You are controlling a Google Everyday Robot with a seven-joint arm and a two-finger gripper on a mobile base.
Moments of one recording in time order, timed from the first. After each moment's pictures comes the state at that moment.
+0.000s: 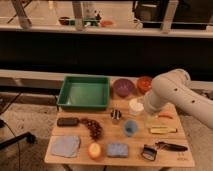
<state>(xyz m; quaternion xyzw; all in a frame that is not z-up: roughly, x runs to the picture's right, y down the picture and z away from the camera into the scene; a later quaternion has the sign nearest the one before) 0.186 0.113 0.686 -0.26 -0.09 -0.04 0.96</state>
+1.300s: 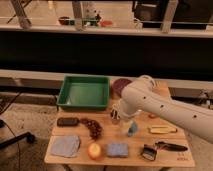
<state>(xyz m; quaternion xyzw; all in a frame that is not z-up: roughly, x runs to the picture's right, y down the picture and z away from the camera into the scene) 0.067 0.144 0.699 -0.27 -0.14 -0.12 0.95</state>
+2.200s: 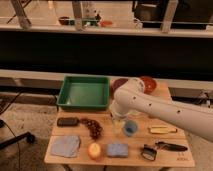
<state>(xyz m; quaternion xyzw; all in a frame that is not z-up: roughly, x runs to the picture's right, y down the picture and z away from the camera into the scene) 0.044 0.157 0.736 -0.29 -0.12 -0.04 0.95</state>
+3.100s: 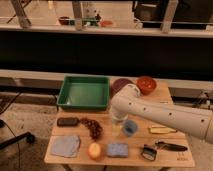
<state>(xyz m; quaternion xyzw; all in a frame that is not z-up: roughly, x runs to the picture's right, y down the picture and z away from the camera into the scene) 0.042 0.182 0.774 -0.30 -0.10 -0.02 0.95</state>
